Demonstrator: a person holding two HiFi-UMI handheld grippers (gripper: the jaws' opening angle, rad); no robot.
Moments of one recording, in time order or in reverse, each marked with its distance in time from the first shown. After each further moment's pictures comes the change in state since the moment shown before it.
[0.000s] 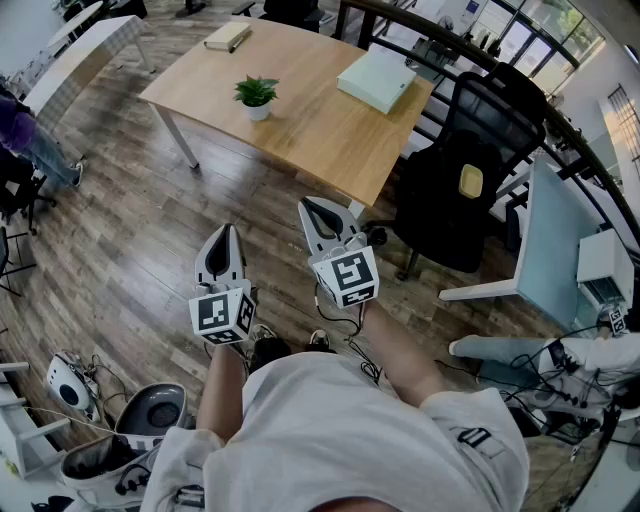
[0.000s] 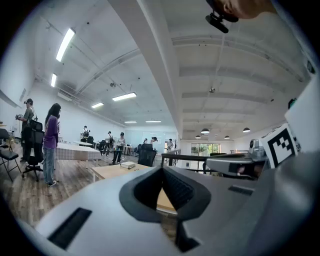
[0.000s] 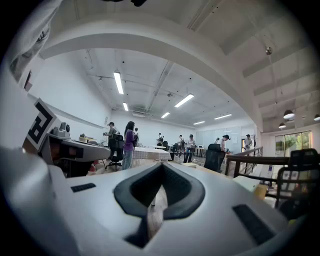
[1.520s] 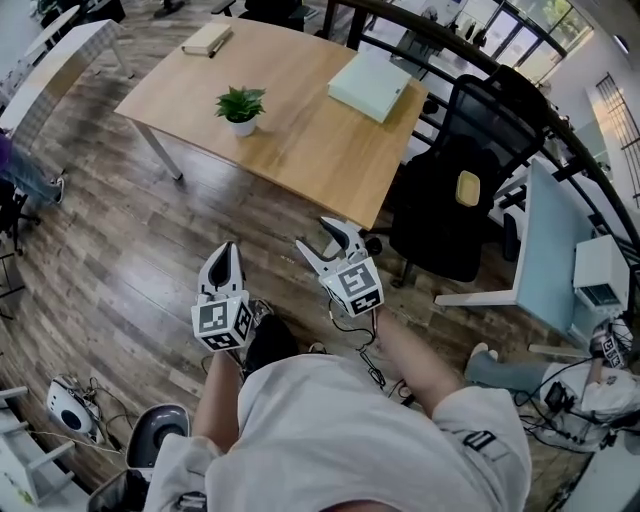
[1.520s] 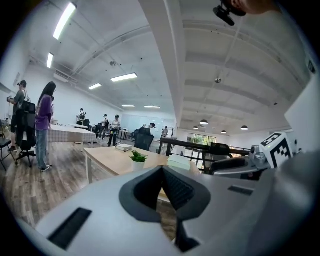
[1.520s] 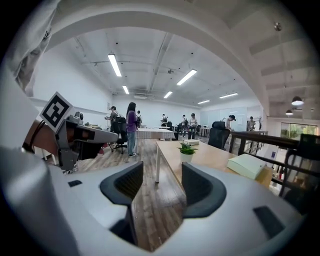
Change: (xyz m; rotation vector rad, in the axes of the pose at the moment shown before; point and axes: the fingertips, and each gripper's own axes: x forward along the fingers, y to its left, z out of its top) left arm 0.096 0.030 -0.084 -0.070 0.163 -0.054; right arm 0.051 -0.050 -0.122 0.029 0.248 0.077
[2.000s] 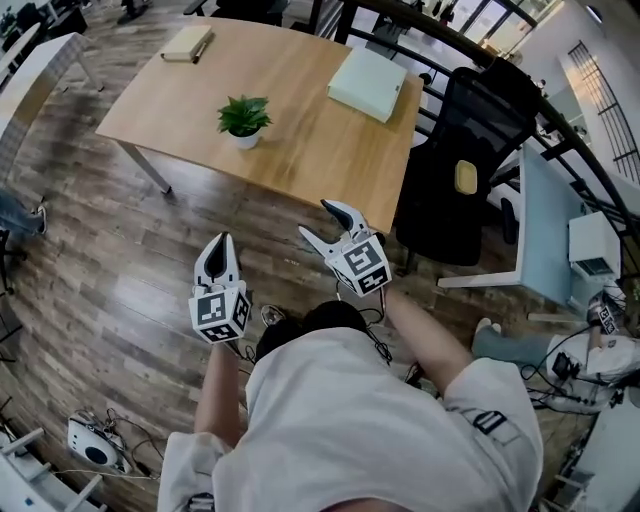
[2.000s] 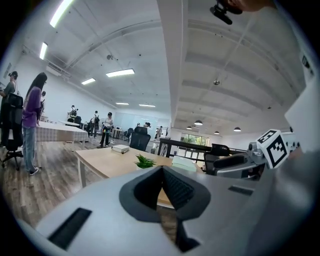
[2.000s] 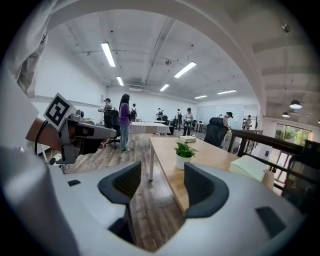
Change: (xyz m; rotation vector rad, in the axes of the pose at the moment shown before) left arm 0.076 0.103 0.026 0.003 0.012 -0.098; right arm 0.107 -0.017 0.023 -0.007 0.081 -0.063
